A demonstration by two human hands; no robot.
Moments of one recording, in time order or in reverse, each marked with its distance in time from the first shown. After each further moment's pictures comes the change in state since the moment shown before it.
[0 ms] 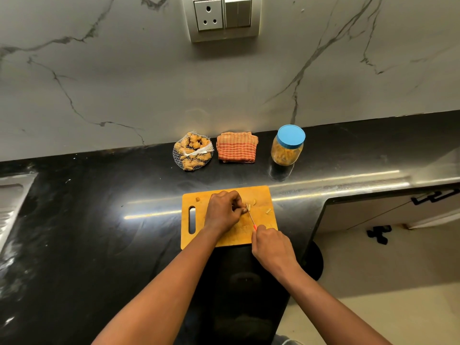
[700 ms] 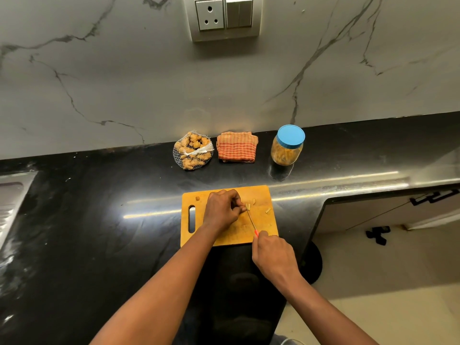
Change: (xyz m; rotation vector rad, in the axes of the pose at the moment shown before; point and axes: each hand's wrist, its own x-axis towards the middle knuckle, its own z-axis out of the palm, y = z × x) left_hand 0.003 -0.001 -0.003 -0.001 -0.030 -0.003; right_hand -0.020 0.000 0.004 0.019 0.040 0.036
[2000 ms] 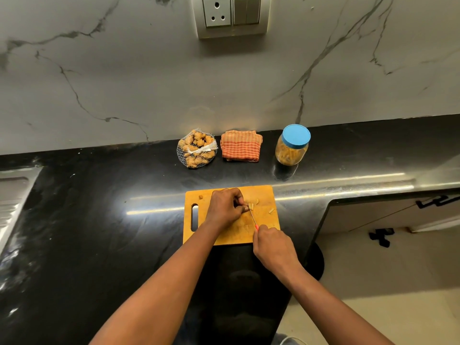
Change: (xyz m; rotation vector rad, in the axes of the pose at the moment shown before) left_hand 0.004 0.007 -0.007 -0.042 -0.062 -0.060; right_hand 0.023 0.000 0.000 -0.024 -0.060 -0.041
